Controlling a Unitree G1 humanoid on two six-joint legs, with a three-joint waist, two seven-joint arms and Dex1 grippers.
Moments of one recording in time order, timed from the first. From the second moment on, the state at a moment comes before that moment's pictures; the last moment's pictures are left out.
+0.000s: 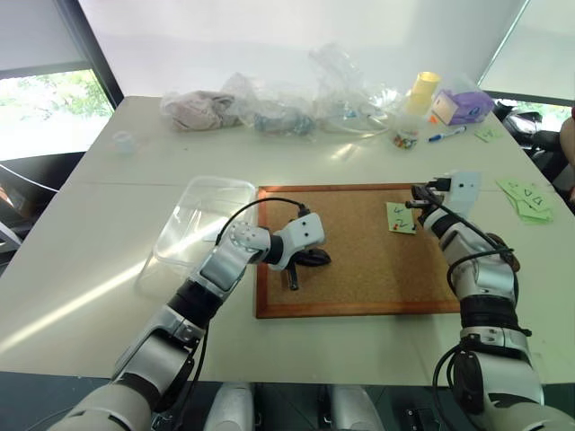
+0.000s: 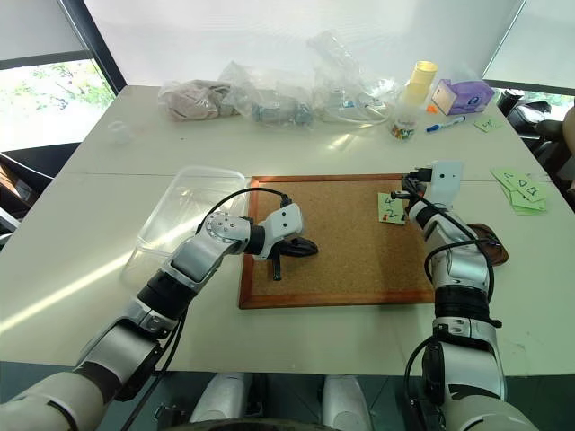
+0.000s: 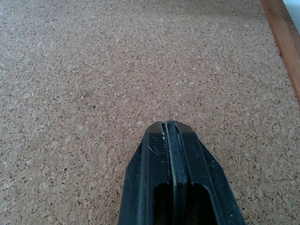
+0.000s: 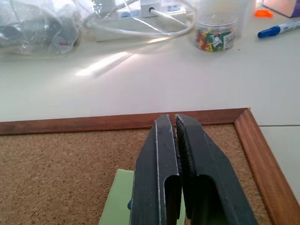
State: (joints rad) left arm -0.68 0.25 -0.46 0.22 0.00 0.41 -1.00; right arm -0.55 -0.41 -0.30 0.43 0.30 0.26 0.32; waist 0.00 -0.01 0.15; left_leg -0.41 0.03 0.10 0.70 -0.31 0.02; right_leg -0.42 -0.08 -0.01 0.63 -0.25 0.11
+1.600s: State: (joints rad) left arm -0.67 0.22 -0.46 0.25 0.01 0.36 -0.98; right arm -0.04 -0.49 -0.56 0.01 0.32 0.44 0.16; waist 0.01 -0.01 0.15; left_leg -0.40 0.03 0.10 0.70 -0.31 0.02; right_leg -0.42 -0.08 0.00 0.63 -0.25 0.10
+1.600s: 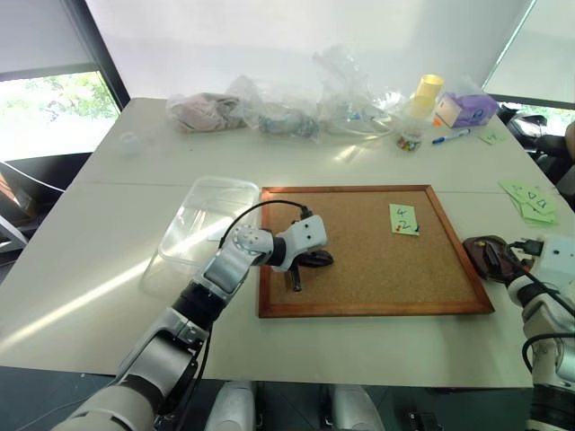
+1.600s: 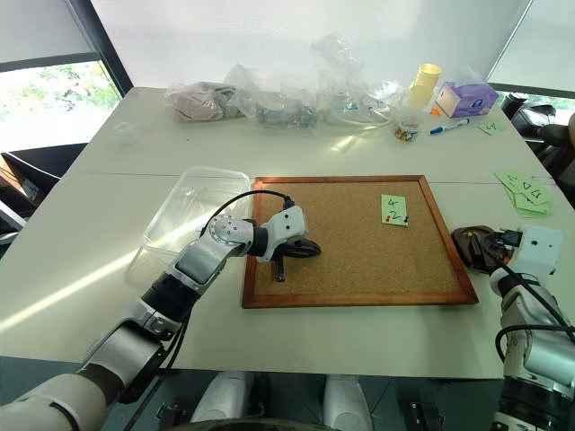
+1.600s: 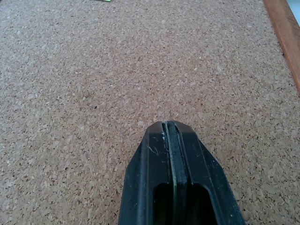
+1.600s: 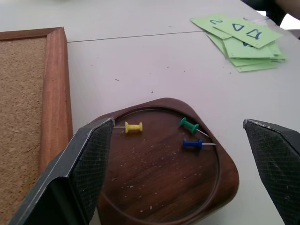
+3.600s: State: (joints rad) left arm -0.67 0.22 -0.46 0.25 0.02 0.37 -0.98; right arm -0.20 -0.40 -0.35 0.01 0.33 0.25 0.24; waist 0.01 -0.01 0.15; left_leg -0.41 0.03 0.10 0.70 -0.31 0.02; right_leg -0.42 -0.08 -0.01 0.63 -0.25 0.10
